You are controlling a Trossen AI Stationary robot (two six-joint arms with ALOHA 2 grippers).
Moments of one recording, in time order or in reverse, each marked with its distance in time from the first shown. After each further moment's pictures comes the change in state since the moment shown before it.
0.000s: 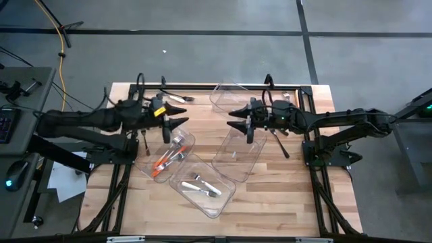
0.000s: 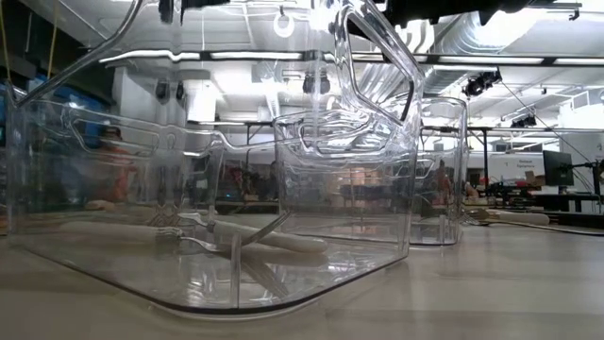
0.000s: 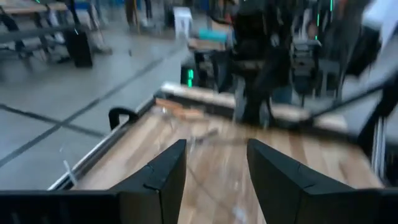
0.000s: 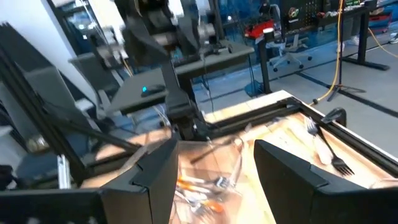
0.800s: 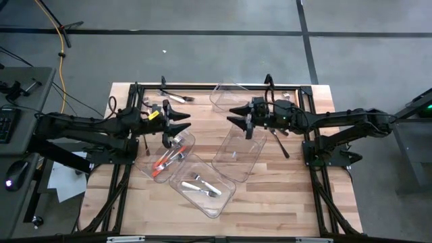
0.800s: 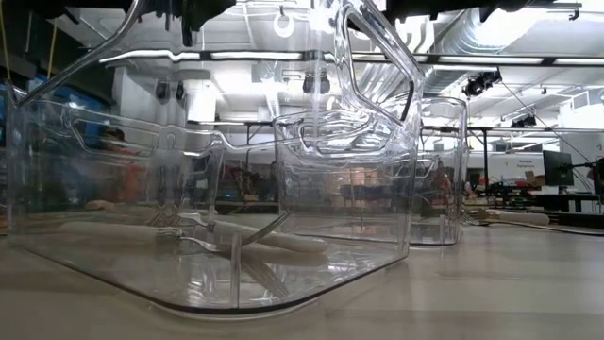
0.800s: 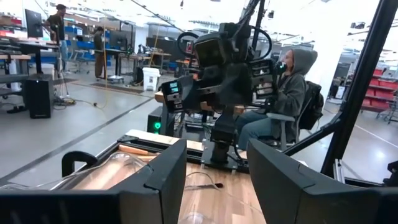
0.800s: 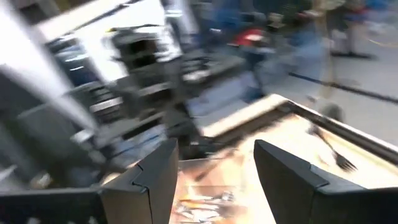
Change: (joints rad) left arm 0.028 -0.006 -0.300 0.559 0.157 0.015; right arm 0.001 0.000 0.009 0.027 0.087 0.138
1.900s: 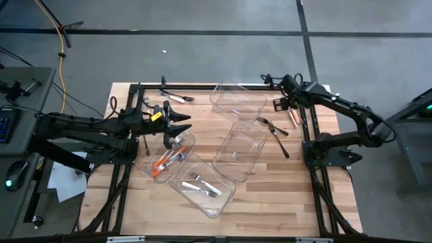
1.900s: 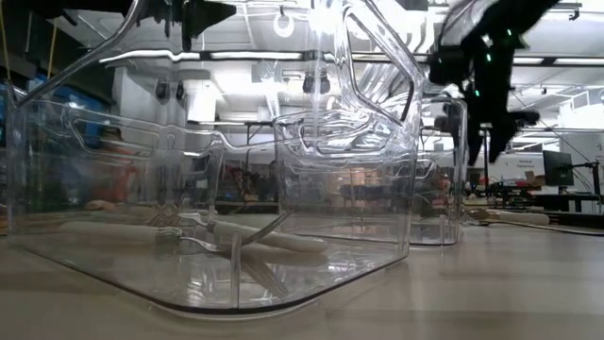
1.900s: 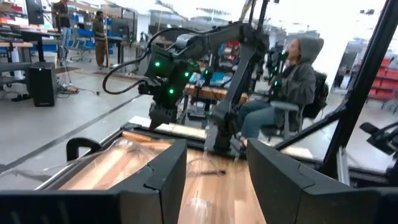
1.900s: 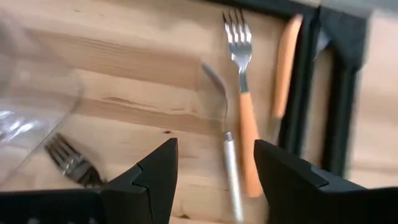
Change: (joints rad) left arm 0.000 0.000 0.000 -0.061 -0.006 -0.002; right arm -0.718 0.004 0.033 -1.284 0.210 0.125
